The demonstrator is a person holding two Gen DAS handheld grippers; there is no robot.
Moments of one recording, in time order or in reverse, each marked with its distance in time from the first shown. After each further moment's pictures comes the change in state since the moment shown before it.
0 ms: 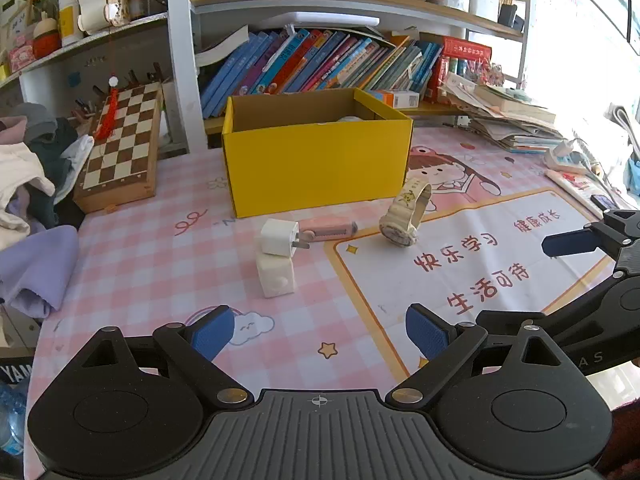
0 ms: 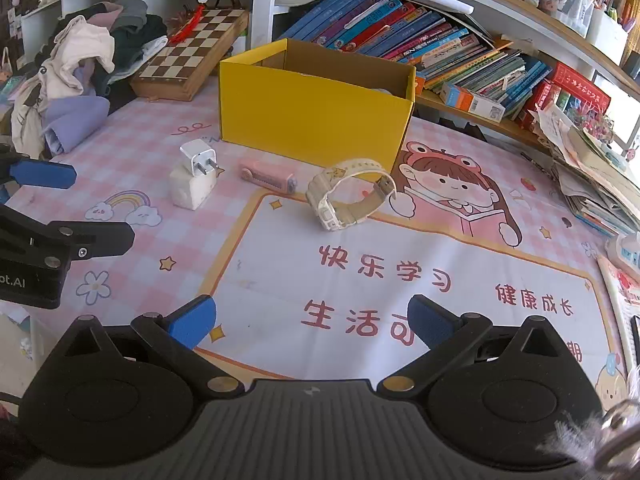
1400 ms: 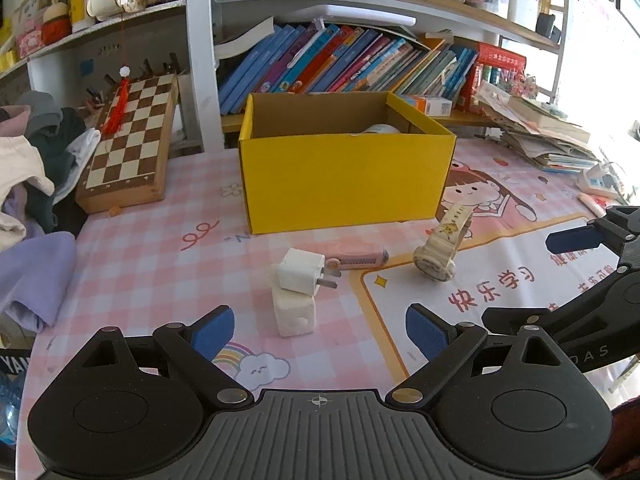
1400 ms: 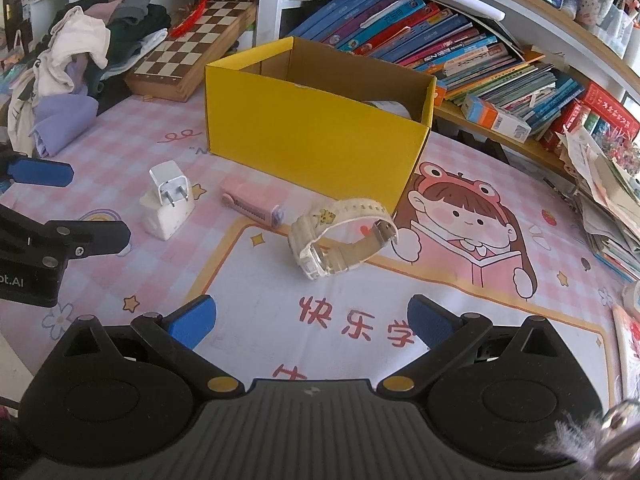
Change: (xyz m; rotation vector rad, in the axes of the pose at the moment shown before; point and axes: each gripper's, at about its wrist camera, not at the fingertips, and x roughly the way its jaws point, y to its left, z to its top) left arm 0.041 0.015 0.029 -0.061 0.011 0.044; right arm 0.048 -0.023 0.048 -0.067 0.020 0.042
